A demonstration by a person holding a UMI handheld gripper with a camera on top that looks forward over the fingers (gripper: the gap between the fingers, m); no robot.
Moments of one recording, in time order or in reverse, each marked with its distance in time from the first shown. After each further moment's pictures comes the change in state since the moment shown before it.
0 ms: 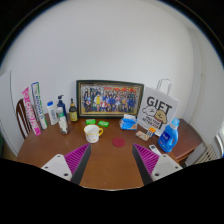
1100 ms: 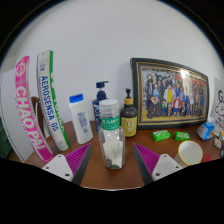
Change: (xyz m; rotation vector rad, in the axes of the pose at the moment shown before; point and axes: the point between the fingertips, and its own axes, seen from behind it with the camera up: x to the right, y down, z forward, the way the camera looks) arm -0.354 -0.007 0.335 0.125 -0.322 0.024
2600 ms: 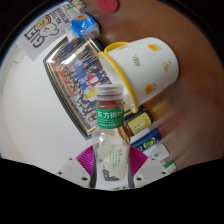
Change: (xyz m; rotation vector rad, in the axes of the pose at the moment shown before) arm 0.093 -0.088 -0.031 0.222 -0.473 2.009
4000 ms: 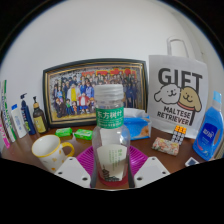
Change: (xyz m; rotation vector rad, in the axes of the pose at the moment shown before) arm -0.063 -0.300 -0.122 0.145 0.622 -1.968
